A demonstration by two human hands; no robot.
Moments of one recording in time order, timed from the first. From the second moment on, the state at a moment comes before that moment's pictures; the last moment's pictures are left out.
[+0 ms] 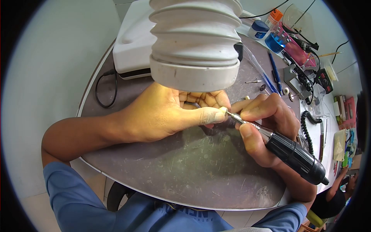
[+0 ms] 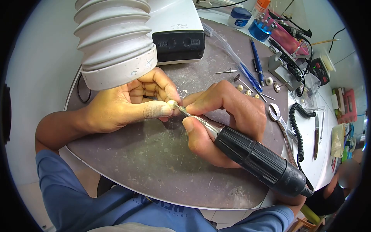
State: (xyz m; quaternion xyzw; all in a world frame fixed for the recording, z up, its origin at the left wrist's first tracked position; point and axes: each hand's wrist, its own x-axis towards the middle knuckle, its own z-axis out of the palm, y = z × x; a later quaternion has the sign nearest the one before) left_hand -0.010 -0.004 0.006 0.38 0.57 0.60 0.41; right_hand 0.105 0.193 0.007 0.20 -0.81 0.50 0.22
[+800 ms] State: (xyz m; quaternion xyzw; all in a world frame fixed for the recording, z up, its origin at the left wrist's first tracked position) left_hand -0.011 -0.002 0.010 0.37 0.57 0.60 0.43; right_hand 0.111 0.197 0.013 0.20 -0.84 0.47 0.16
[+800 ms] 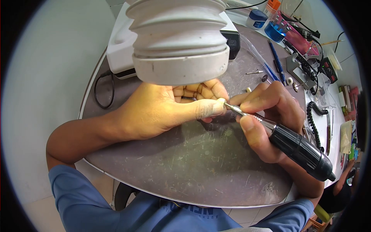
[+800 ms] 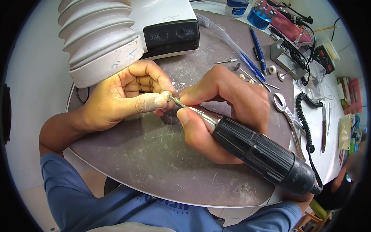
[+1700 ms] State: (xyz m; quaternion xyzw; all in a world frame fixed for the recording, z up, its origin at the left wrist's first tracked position) left_hand -0.008 -0.003 0.007 0.36 0.57 0.61 0.42; right_hand 0.108 0.197 0.011 0.20 -0.83 0.49 0.17
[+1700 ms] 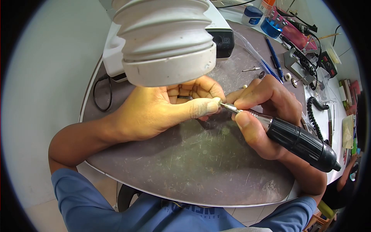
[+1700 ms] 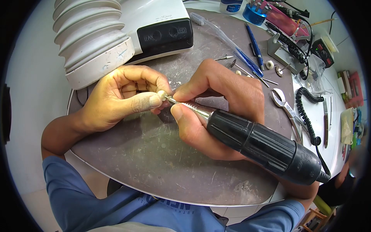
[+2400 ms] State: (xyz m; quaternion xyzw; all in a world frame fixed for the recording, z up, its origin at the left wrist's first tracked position) left_hand -0.006 -0.003 0.008 0.36 0.59 0.59 0.41; right_hand 0.106 0.199 0.009 0.25 -0.84 0.44 0.20
